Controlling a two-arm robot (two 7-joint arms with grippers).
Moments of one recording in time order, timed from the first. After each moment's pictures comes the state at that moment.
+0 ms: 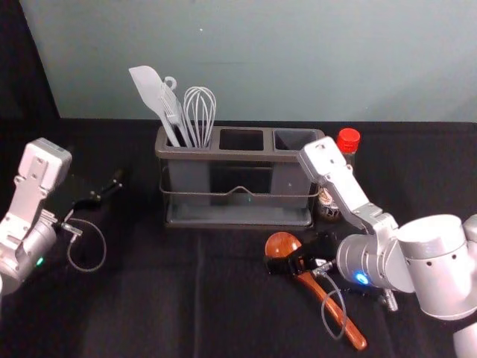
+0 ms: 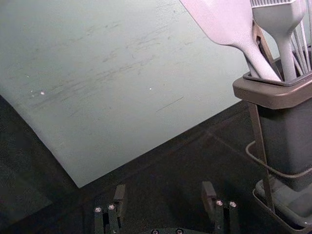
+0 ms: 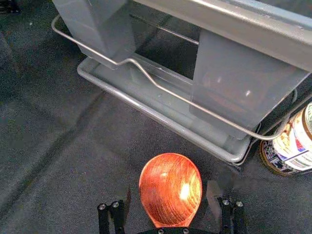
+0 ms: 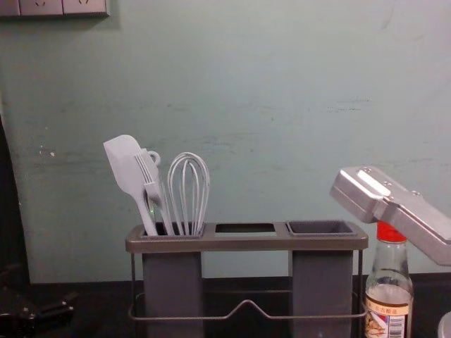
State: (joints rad) left arm -0.20 0.60 0.45 -1.41 -0.25 -0.12 0.03; right arm 0.19 0.25 -0.36 -1.75 0.08 0.98 0.32
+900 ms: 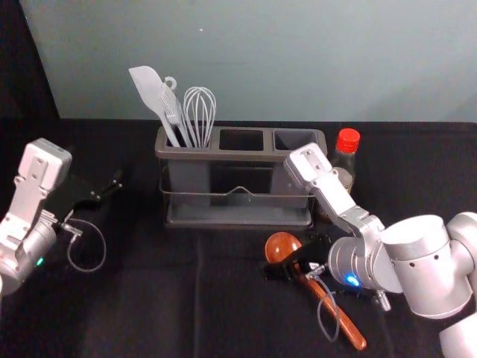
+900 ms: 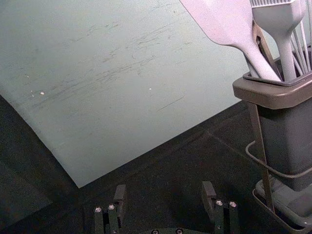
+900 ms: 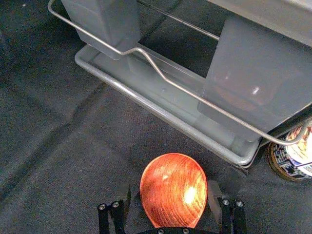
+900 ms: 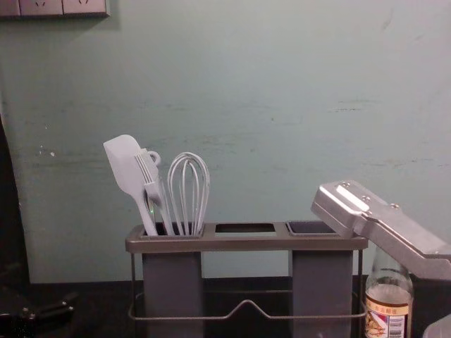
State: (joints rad) left arm -0.20 0.60 0.45 -1.41 -0.25 -0.12 0.03; right arm 0.21 0.24 -0.39 -1.71 0.00 0.98 0.35
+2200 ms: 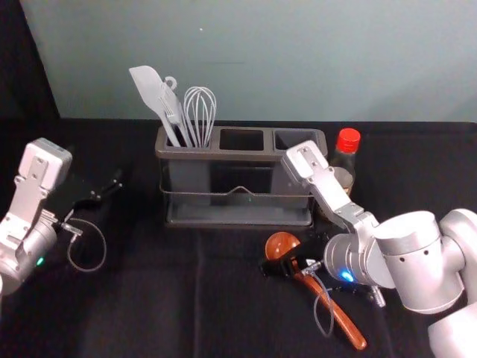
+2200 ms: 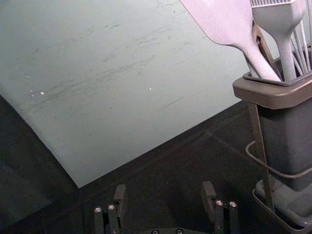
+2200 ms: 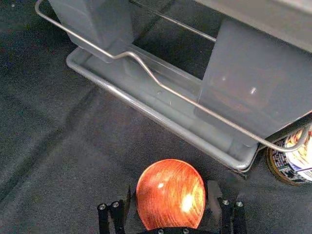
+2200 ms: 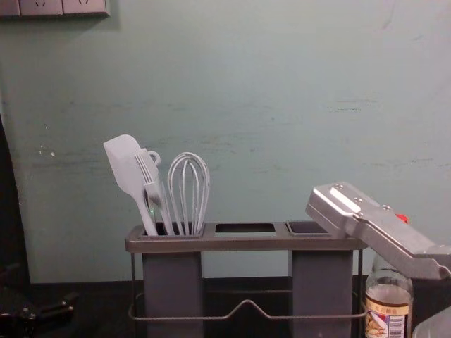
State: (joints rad) left arm -0.20 0.60 0.45 -1.41 -0.25 -0.12 0.03; right arm 0.21 0.18 -0.36 -1.68 -0.08 0.99 0.38
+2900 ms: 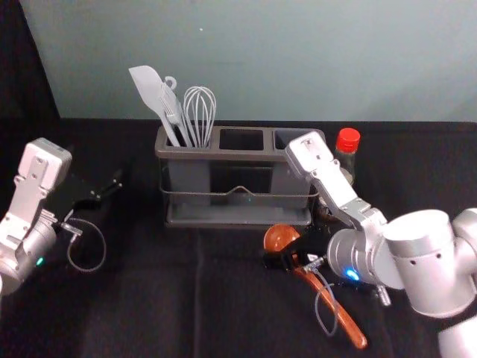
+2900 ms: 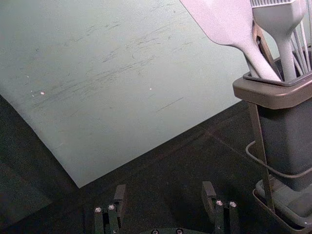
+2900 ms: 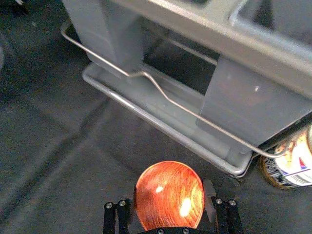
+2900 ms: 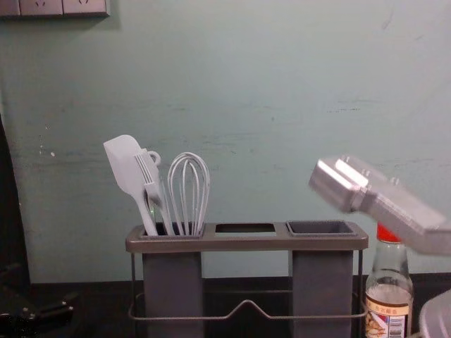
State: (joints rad) left arm -0.20 0.60 0.45 -1.41 -0.25 -0.12 0.03; right arm 0.18 0.18 -0.34 -1.75 -0.12 0.99 0.42
